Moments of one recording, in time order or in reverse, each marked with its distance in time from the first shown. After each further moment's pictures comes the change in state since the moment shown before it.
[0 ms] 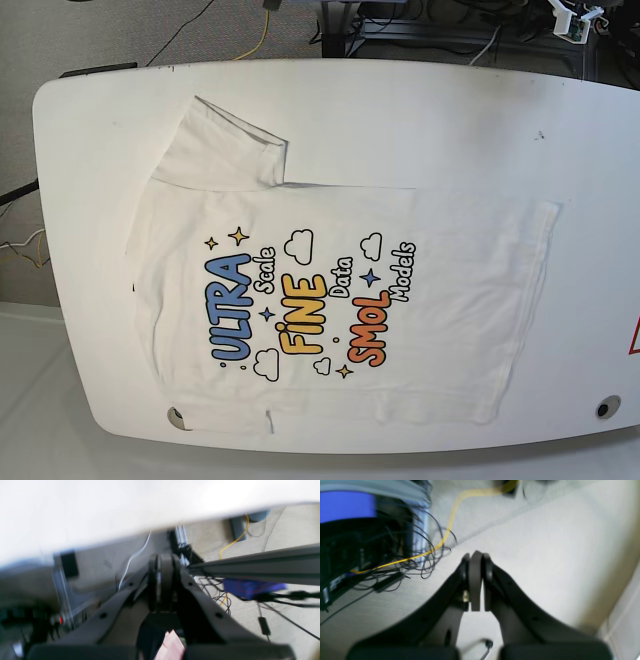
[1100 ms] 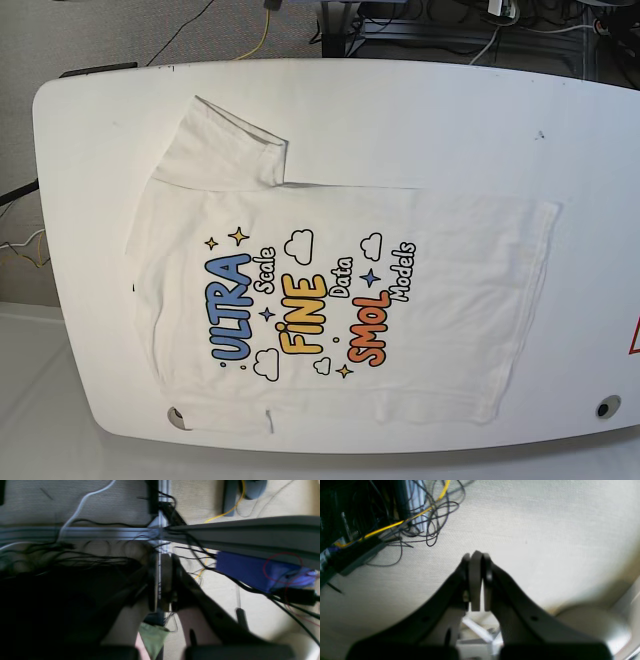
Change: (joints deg) left arm -17.8 1.5 21.0 -43.4 6.8 12.2 -10.4; right arm 19.9 -9.0 1.0 -47.9 -1.3 0.6 11.8
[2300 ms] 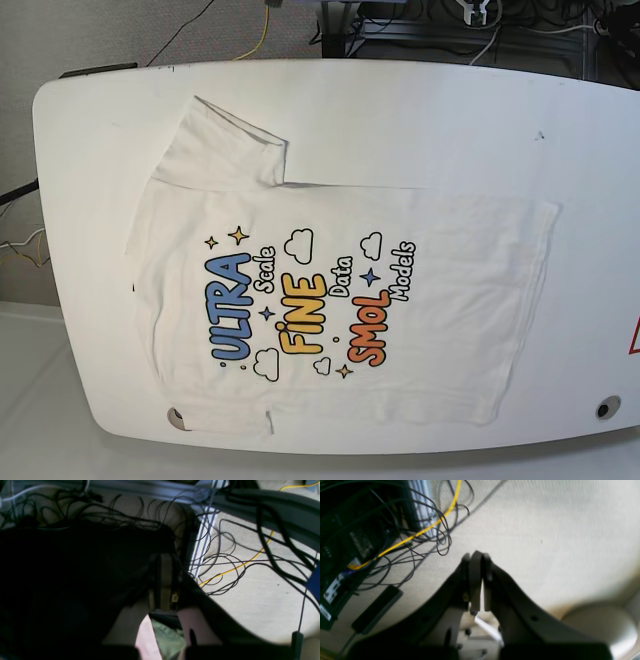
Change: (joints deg) left arm -23.0 1.7 10.1 -38.5 5.7 19.2 -5.2; right arm 24.3 -4.0 0.5 -32.4 -8.9 -0.5 5.6
